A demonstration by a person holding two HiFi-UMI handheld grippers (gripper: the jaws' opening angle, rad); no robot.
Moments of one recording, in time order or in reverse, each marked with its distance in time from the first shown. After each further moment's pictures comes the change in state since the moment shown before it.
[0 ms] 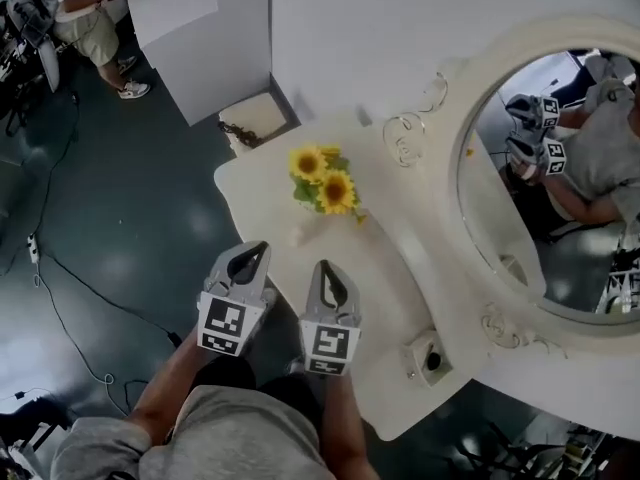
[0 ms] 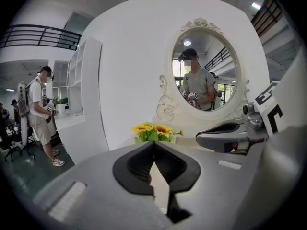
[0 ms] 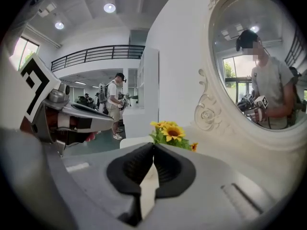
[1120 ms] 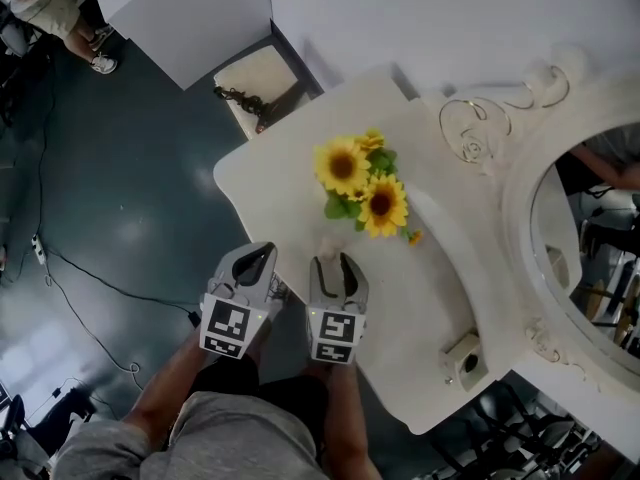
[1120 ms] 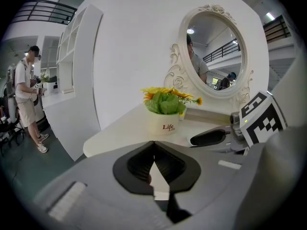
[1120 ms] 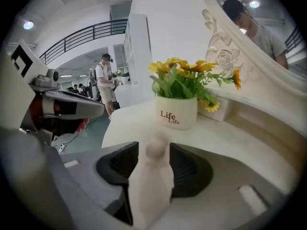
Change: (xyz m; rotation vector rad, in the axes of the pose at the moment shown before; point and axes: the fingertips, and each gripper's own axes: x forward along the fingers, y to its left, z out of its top) left arm 0.068 0.061 -0.106 -0.049 0.189 -0.143; right arm 0.115 0.034 -0.115 0.141 0.299 -0.024
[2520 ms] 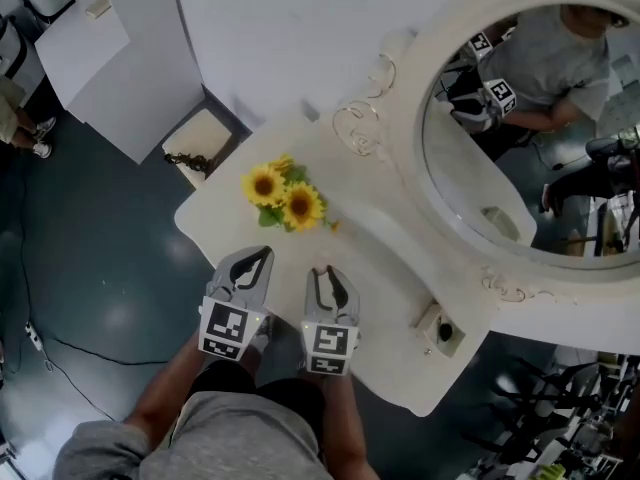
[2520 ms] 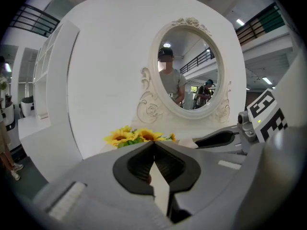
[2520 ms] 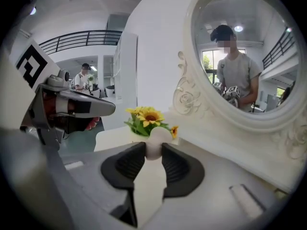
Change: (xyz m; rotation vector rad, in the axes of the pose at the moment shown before) left arm -0.003 -0.080 0.113 0.163 -0.174 -0.181; right arm -0.109 -0.063 0.057 0.021 -0.161 -0.228
